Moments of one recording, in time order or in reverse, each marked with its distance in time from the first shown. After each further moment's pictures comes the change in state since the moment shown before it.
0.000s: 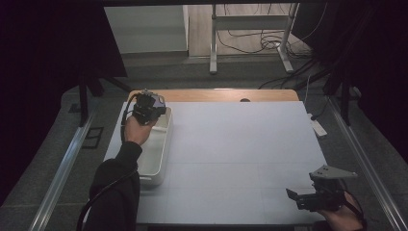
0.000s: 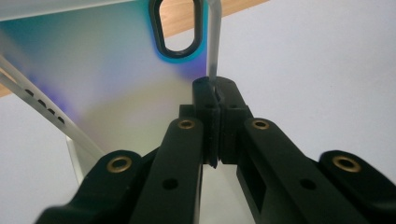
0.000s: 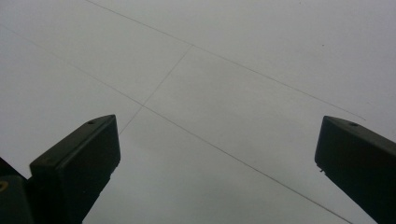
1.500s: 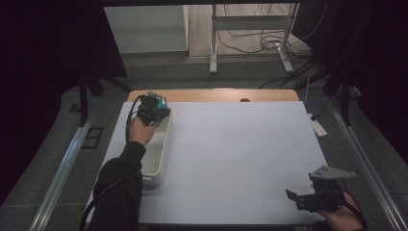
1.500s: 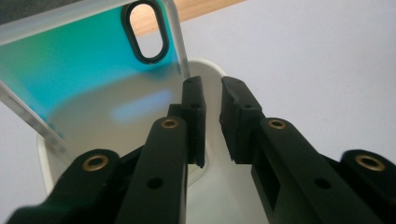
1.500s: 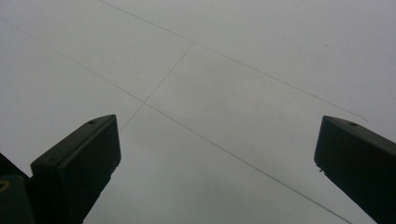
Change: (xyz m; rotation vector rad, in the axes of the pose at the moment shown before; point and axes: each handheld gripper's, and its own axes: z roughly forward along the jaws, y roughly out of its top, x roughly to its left) left arm -0.001 0.000 0.019 0.024 0.010 -0.009; right arm 0.001 0.000 0.001 0.007 0.002 -0.014
